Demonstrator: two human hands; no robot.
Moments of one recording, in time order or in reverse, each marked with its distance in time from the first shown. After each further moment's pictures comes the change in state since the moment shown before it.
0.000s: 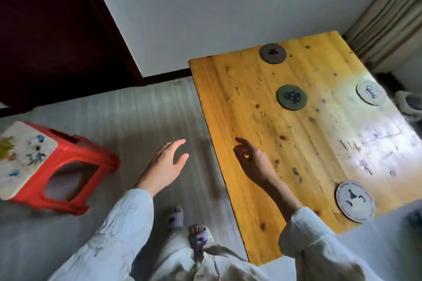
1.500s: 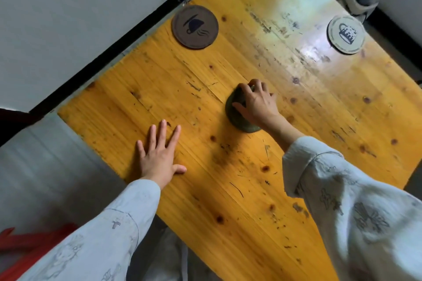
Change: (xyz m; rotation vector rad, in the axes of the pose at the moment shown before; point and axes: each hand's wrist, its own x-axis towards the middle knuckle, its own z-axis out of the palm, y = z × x) left_hand 0.350 0.054 0.145 0.793 -0.528 0.256; right_hand 0.309 0.195 -0.115 -0.532 0.143 0.445
